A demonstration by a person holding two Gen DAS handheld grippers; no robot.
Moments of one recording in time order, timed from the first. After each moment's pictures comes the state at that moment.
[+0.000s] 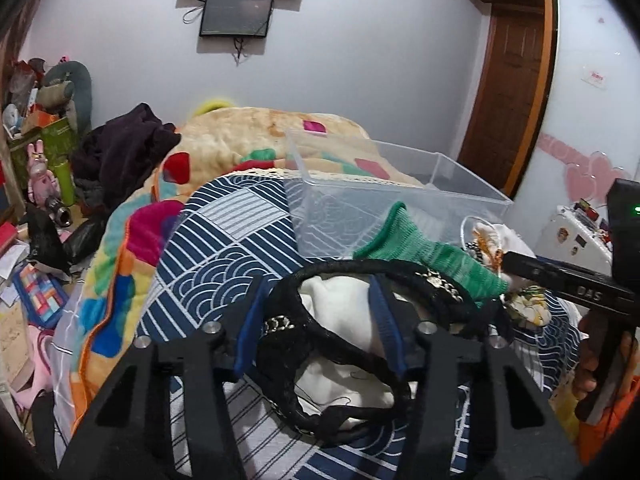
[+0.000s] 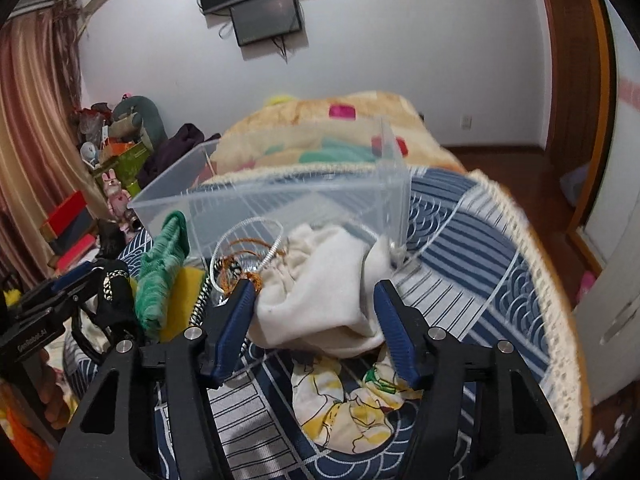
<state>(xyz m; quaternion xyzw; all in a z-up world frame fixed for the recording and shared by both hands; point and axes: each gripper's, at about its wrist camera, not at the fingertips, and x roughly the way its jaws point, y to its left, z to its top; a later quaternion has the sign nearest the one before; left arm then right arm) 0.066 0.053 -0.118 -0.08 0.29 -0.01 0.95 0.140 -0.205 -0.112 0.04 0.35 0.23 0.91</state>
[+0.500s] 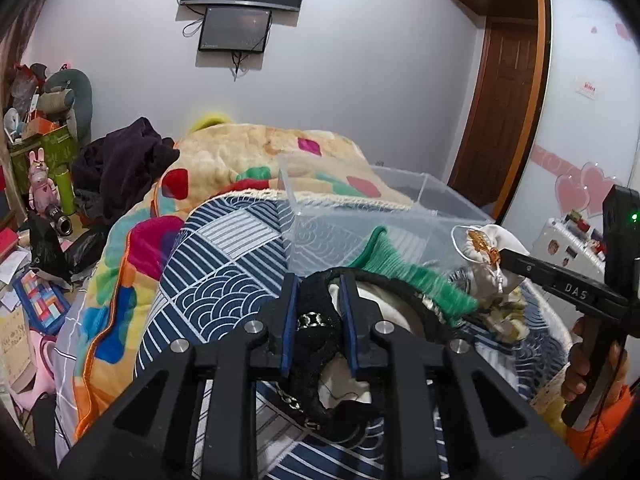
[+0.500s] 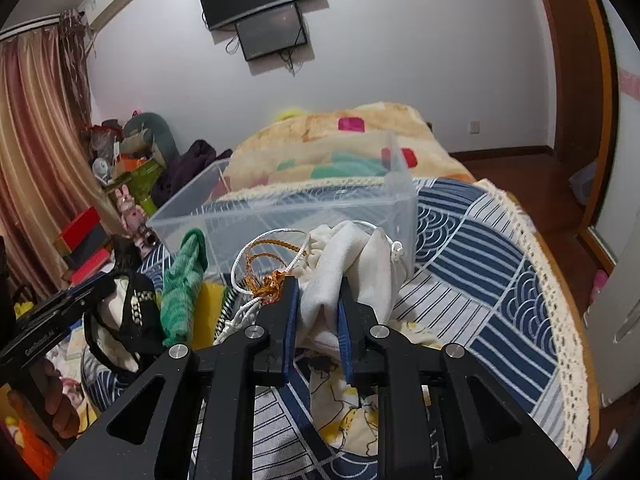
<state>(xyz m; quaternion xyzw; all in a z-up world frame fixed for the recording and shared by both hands) 0.051 0.048 -0.093 -0.10 0.25 -0.02 0.96 0.126 -0.210 -0.094 0.06 0.31 0.24 0.92</state>
